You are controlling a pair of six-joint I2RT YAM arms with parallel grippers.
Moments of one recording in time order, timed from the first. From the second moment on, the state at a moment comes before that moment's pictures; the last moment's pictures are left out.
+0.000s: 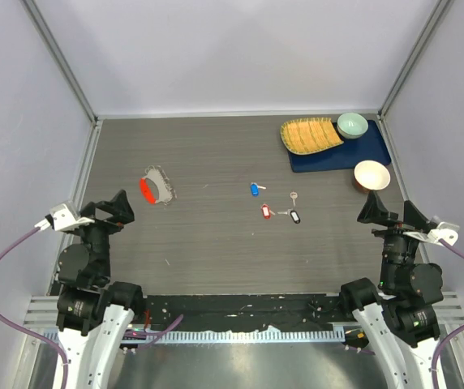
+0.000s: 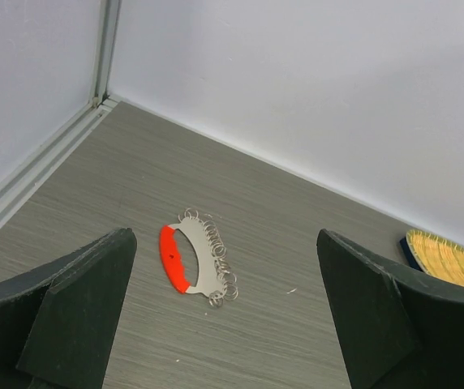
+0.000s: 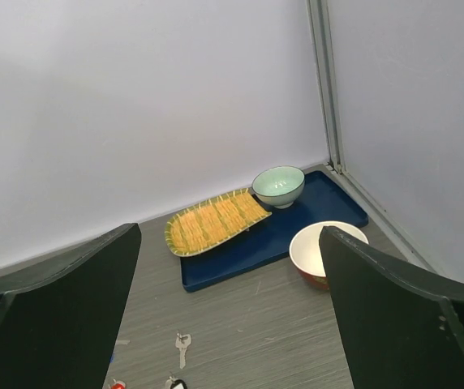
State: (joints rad) left arm -0.18 0.16 0.61 -0.33 -0.38 -0.35; right arm 0.29 0.01 0.57 -0.24 0.51 0.14
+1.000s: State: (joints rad) left arm -0.17 0.72 0.42 -0.08 -0.29 -0.83; right arm 0.34 0.01 0.57 -0.25 0.46 0.19
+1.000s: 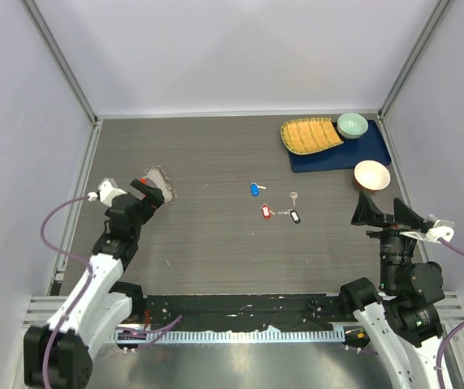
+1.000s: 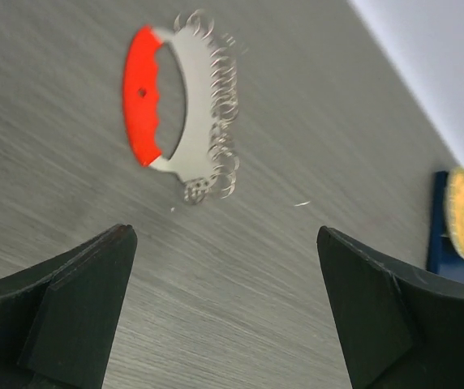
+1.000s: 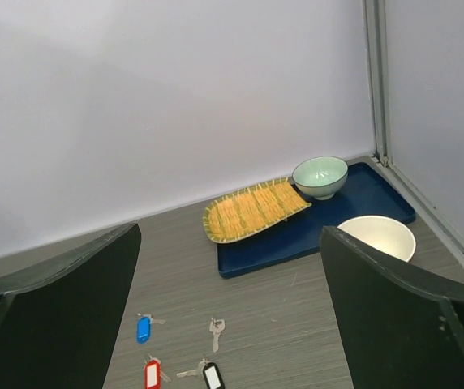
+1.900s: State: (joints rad) left arm -0.16 1.54 0.63 0.13 -0.33 -0.97; right arm 0.36 0.01 0.58 -0.27 0.45 0.21
